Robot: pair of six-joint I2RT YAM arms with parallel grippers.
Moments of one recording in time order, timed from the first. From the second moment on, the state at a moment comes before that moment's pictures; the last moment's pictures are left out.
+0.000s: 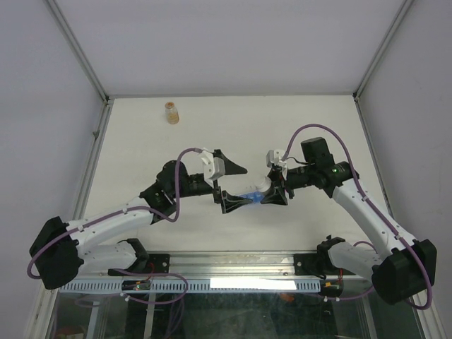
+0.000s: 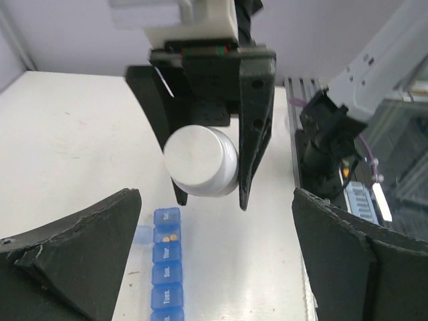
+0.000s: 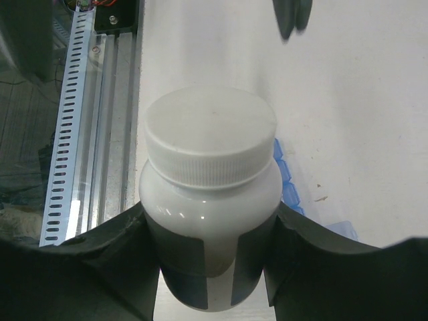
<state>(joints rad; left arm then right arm) -0.89 1.16 0.68 0.51 0.59 0.01 0.39 1.08 0.89 -0.73 -1.03 -0.74</state>
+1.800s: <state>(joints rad) -1.20 1.28 1.05 0.01 -0.24 -0.42 0.39 1.08 0.89 -0.72 -1.03 -0.74</state>
